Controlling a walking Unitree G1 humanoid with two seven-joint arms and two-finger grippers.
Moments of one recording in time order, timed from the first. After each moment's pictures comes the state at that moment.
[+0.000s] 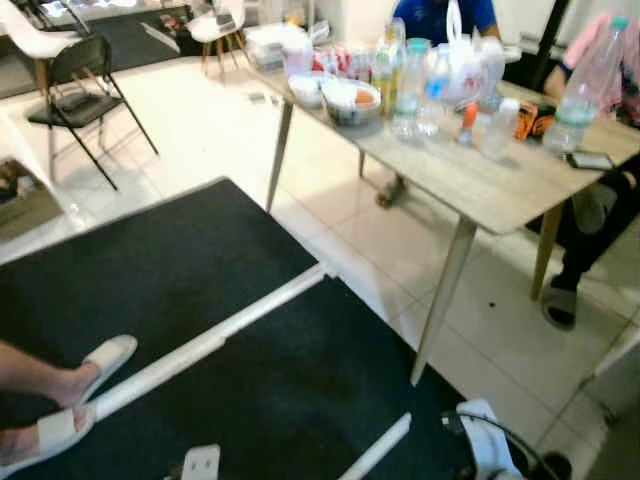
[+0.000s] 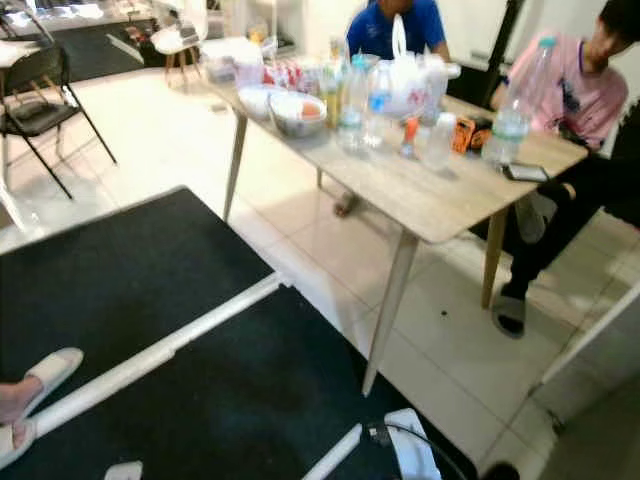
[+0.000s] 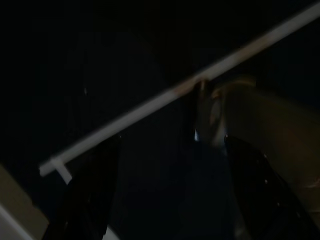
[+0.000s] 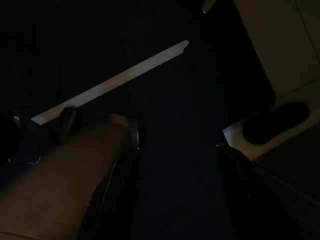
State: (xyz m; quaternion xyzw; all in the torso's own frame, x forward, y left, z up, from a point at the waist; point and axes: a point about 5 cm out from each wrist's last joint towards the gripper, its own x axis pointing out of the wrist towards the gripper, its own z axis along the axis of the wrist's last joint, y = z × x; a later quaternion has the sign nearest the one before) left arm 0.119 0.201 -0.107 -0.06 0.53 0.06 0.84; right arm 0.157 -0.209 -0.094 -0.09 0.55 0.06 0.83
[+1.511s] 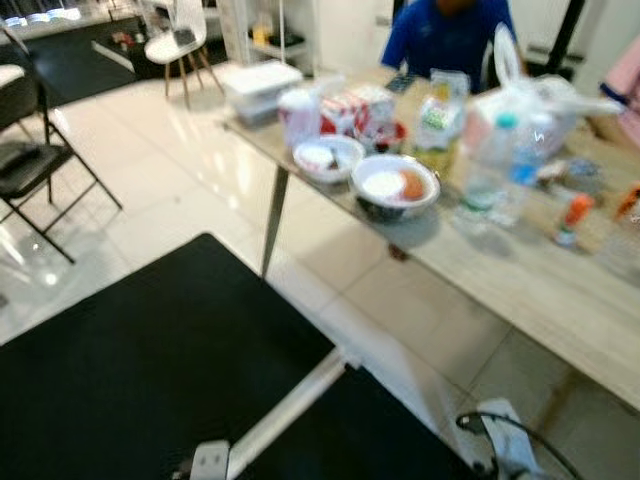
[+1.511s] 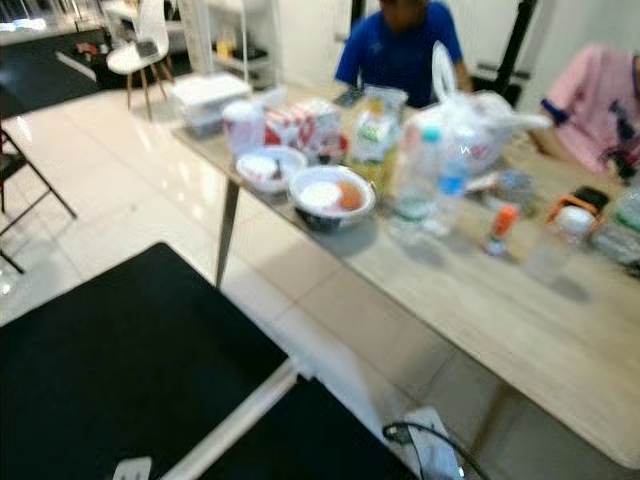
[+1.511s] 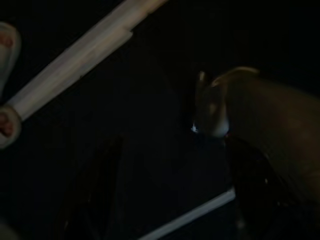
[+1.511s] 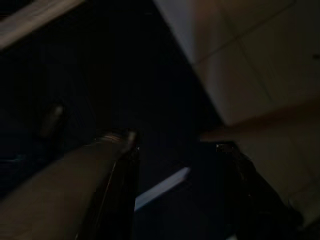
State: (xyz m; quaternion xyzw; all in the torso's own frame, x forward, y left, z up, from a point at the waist) left arm 0.109 0.202 -0.110 -0.05 0.54 0.06 0.83; right arm 0.154 -0.215 -0.093 -0.09 0.55 0.06 0.83
